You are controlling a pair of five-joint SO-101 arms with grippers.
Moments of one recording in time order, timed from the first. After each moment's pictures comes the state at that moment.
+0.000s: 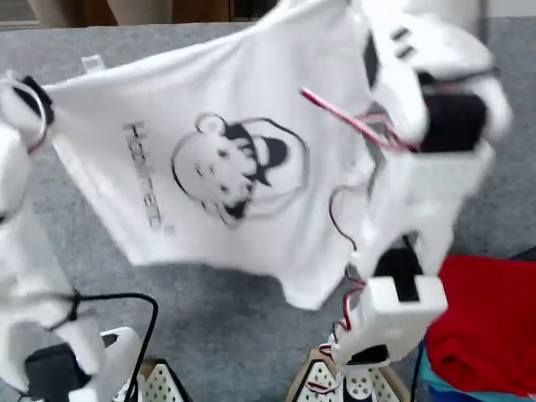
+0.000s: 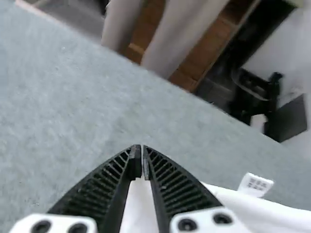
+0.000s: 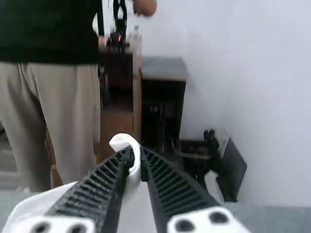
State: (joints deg) left arm -20.1 -22.2 -24.6 83.2 10.5; right arm -6.5 13.9 -69.0 69.4 -8.1
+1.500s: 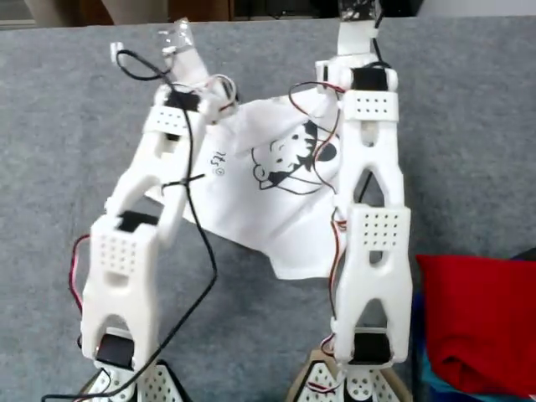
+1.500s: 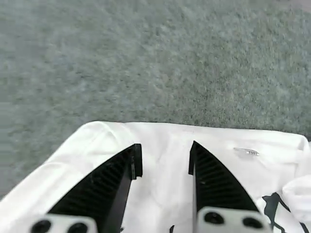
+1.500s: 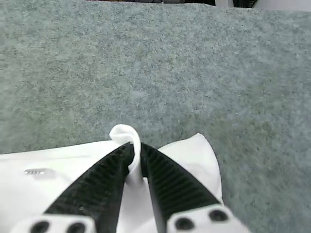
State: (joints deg) left arm 9.5 42.7 -32.5 44.7 20.8; right arm -2.5 59.6 -66.1 61.4 -5.0
